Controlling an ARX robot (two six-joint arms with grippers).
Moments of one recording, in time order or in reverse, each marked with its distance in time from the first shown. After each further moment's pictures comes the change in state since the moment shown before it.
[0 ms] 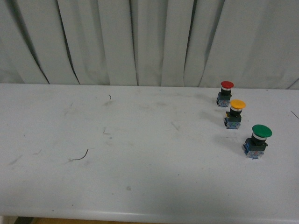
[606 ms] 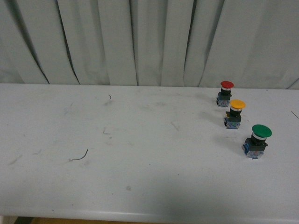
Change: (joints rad) left arm 0.000 0.000 0.000 0.000 0.000 0.000; right arm 0.000 -0.205 -0.122 -0.084 0.000 -0.002
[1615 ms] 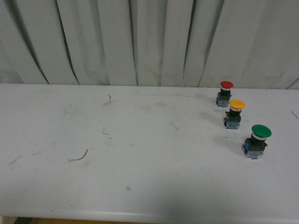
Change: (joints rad) left arm 0.000 0.000 0.000 0.000 0.000 0.000; right arm 0.000 -0.438 -0.055 -0.369 0.000 0.000
